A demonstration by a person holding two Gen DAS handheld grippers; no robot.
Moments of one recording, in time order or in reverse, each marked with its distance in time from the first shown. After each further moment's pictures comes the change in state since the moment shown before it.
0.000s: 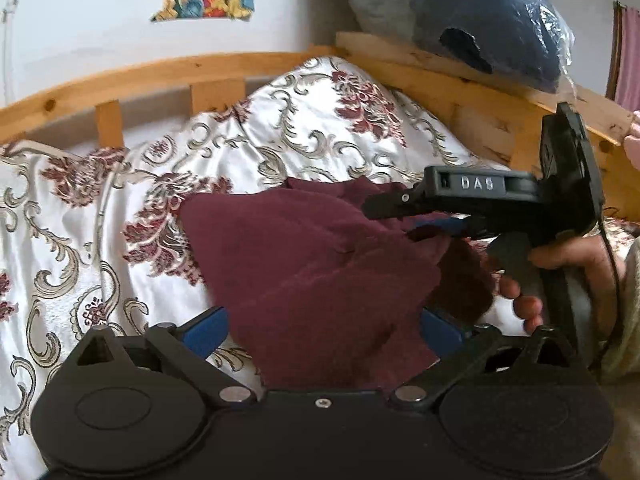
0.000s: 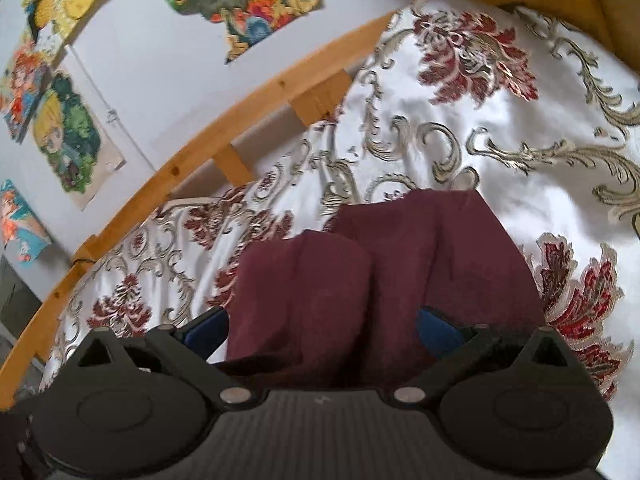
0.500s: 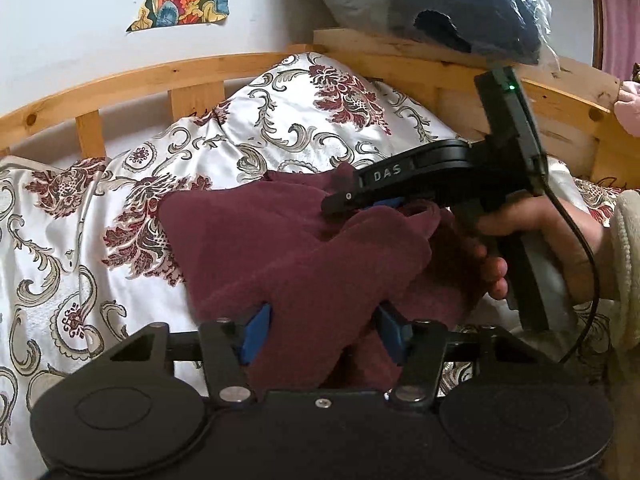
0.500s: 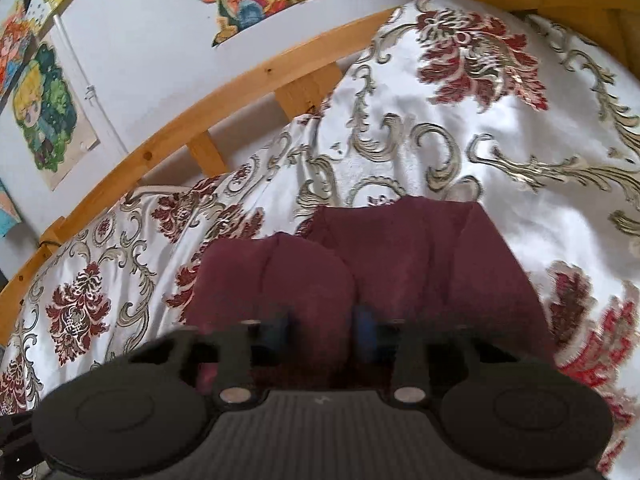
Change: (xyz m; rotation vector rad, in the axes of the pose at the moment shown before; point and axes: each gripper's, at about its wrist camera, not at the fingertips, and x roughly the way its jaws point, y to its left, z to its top) left arm 0.015 -0.018 -0.017 0.072 -0.020 -0.012; right arm 0.032 0.003 0.004 -0.097 0.007 -0.076
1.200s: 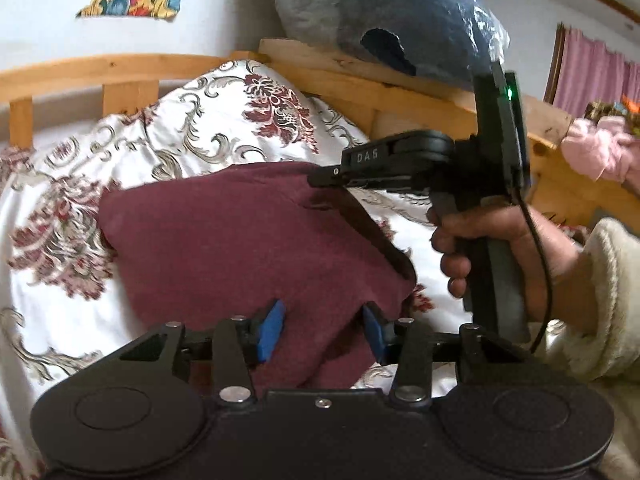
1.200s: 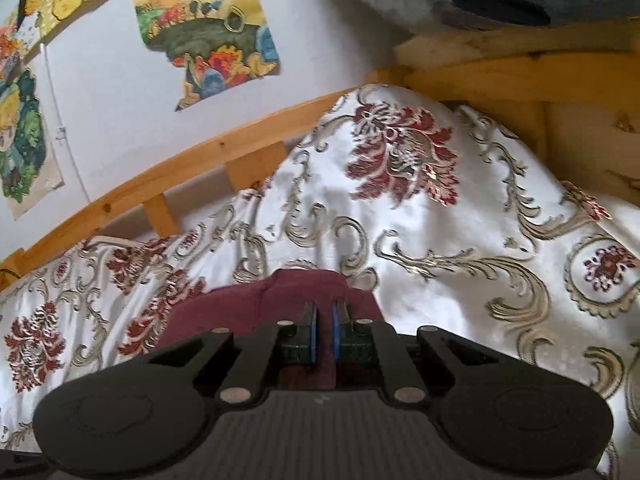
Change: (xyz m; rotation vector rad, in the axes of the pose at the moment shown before) left arm 0.024 -0.021 0.008 -0.084 -0.051 -0.250; right arm -0.058 -0.018 0.015 -0.032 -0.184 -0.192
